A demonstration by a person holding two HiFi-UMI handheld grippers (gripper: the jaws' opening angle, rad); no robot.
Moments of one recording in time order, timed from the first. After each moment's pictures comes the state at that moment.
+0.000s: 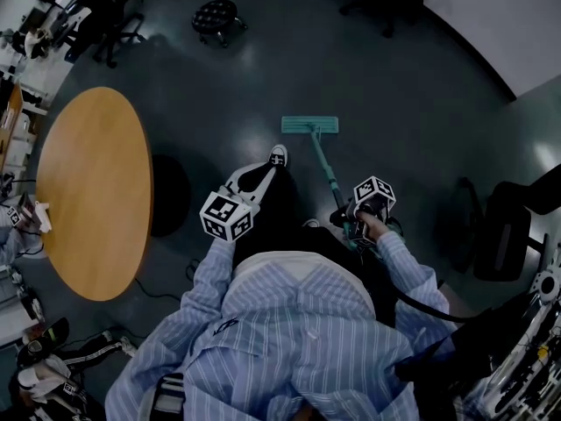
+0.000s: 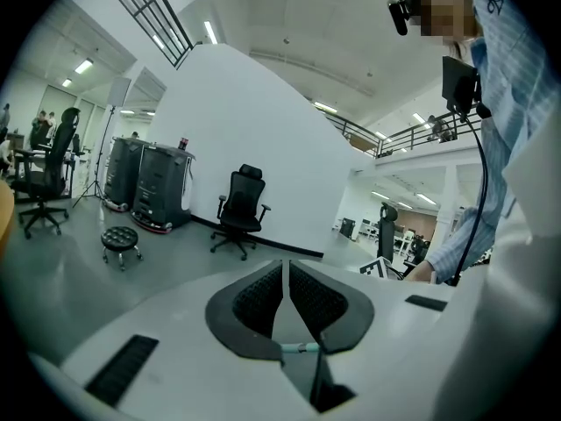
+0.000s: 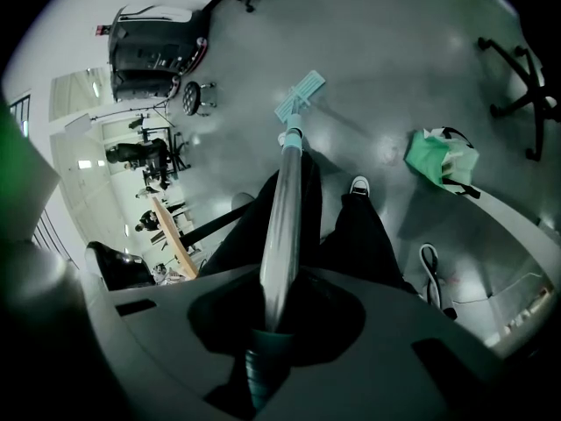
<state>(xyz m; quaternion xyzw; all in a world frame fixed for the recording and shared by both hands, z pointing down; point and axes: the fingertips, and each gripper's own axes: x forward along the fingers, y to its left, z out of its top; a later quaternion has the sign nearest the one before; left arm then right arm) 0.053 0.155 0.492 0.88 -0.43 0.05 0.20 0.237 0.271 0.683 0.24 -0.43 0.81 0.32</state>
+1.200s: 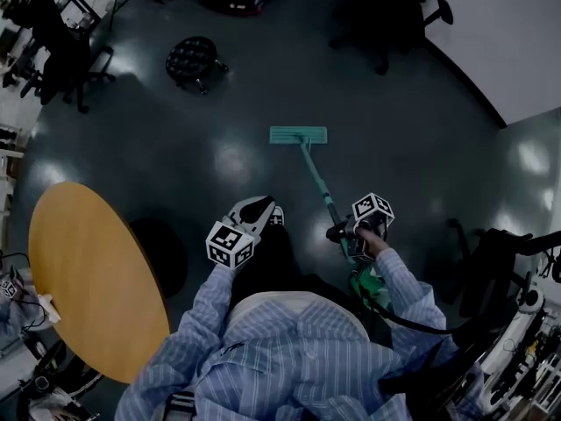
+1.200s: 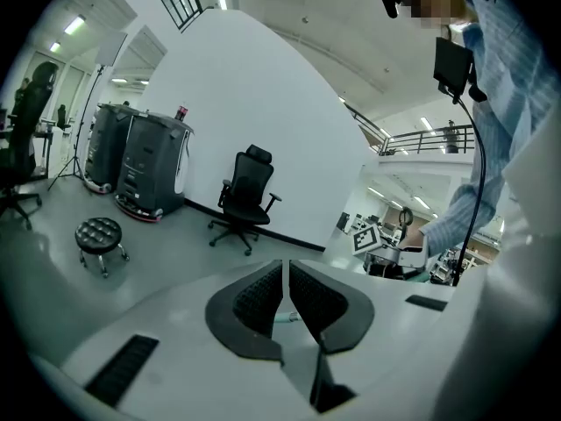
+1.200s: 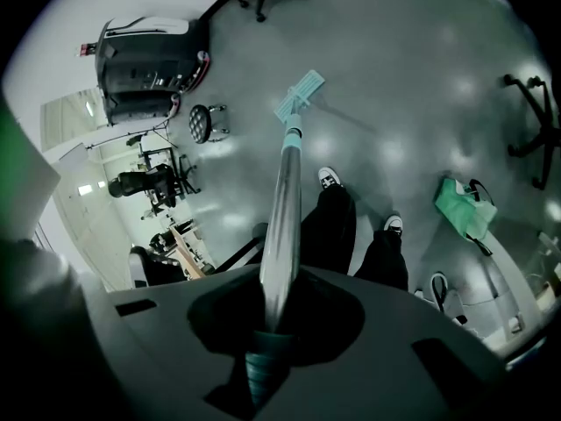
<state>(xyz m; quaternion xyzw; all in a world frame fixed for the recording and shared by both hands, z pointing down) -0.027 -0.165 0.534 0.89 -0.37 0.08 0.26 0.148 -0.063 0.656 0.26 -0.40 0.83 0.30</state>
